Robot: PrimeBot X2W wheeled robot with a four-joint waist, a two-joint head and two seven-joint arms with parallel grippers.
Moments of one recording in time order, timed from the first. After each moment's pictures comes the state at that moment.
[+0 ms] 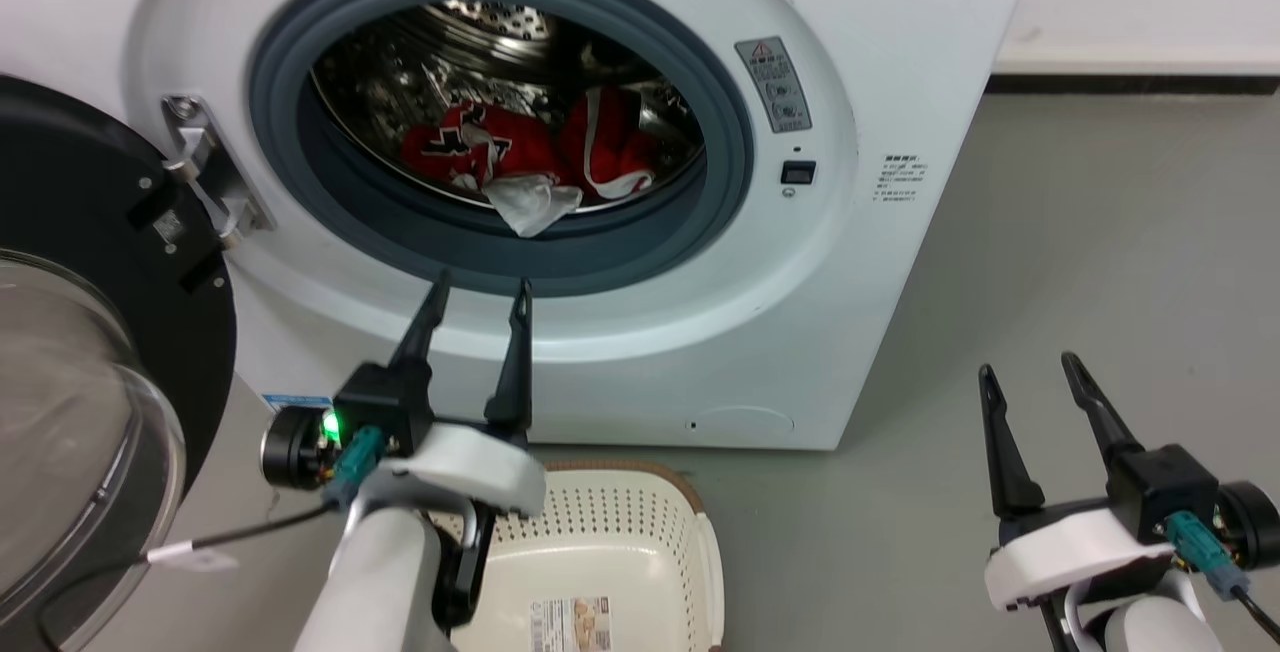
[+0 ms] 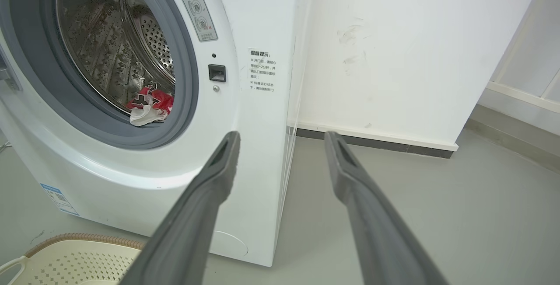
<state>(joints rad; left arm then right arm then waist) -0.28 0.05 -0.17 0.29 -0.15 -0.02 -0.26 -0.09 -0.05 -0.03 0.20 -0.05 0.13 -0.26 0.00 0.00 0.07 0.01</state>
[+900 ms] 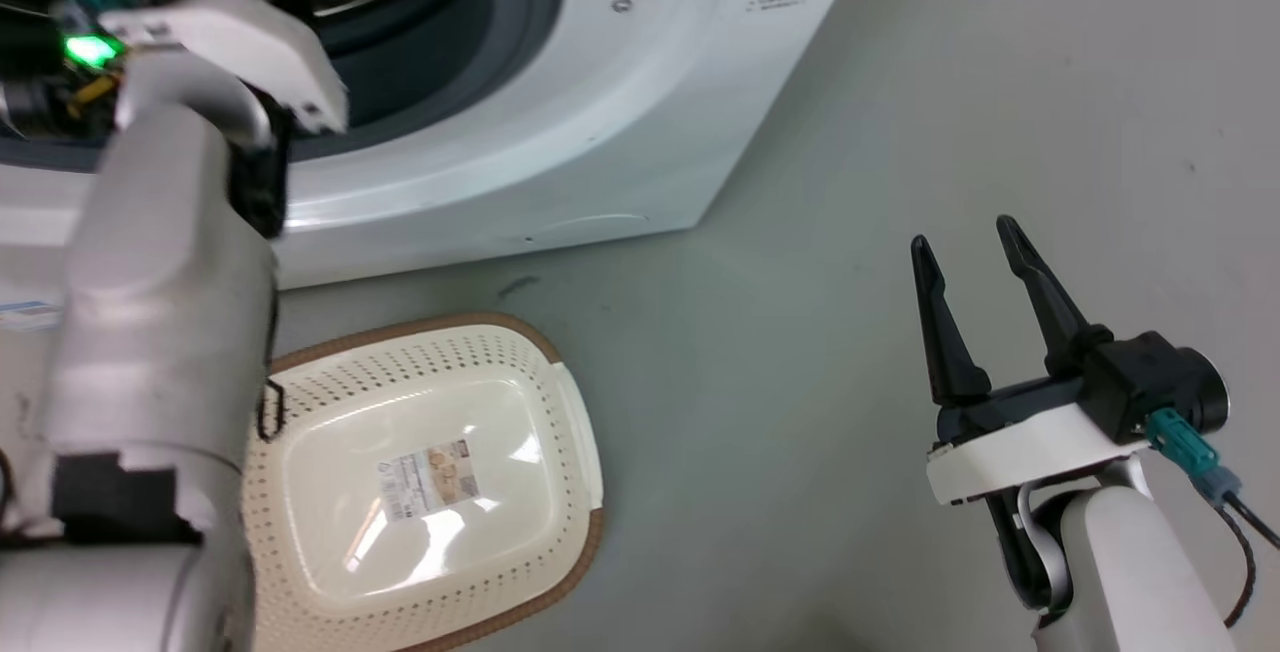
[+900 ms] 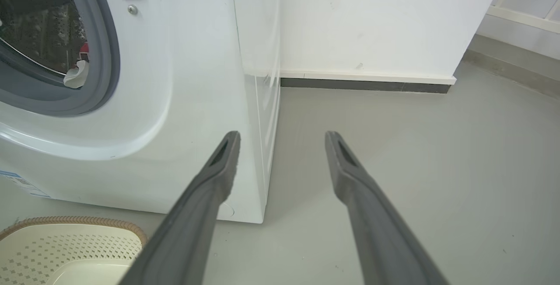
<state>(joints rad) -1.08 0.21 -0.03 0.97 -0.17 -0.06 -0.22 -0.27 -0.05 0.10 0.16 0.08 0.13 -0.26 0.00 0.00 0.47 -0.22</state>
